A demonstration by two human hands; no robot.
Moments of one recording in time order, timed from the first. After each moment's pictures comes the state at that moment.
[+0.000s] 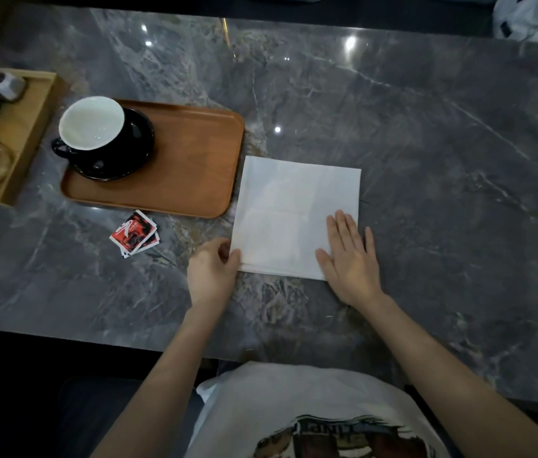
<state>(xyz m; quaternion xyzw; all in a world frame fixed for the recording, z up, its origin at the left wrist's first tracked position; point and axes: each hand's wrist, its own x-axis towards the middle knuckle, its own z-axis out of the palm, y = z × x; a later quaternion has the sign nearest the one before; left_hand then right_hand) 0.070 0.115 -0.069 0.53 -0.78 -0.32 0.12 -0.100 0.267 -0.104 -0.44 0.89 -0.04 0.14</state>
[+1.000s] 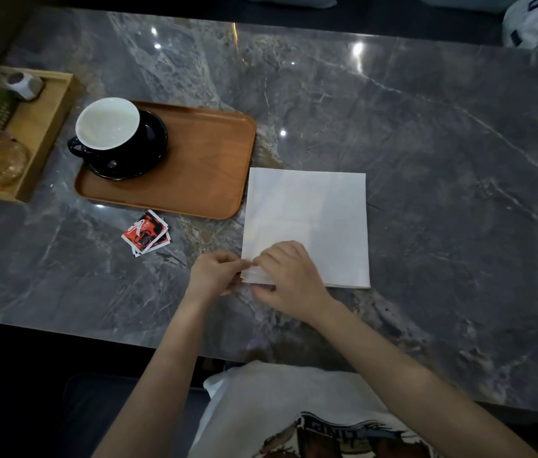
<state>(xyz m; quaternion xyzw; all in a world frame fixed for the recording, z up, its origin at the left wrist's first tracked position) 0.079 0.098 -0.058 0.59 -0.55 -0.59 -0.01 -0.026 0.206 -0.068 -0.61 0.76 -0.19 0.13</state>
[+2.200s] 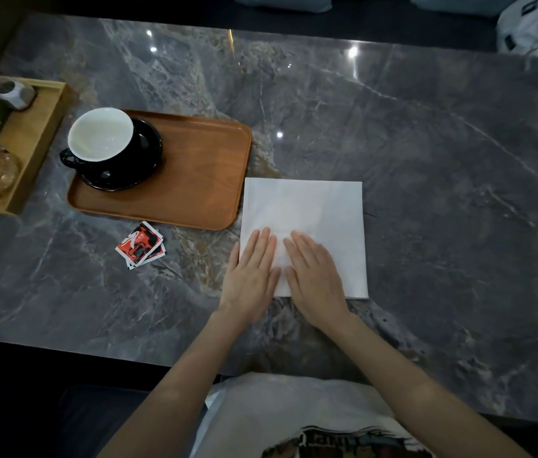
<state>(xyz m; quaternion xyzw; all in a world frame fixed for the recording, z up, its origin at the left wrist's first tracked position) 0.053 0.125 -0.095 0.28 -0.94 -0.17 -0.06 -0.047 0.222 -0.082 -0.50 0.85 -0.12 0.14</state>
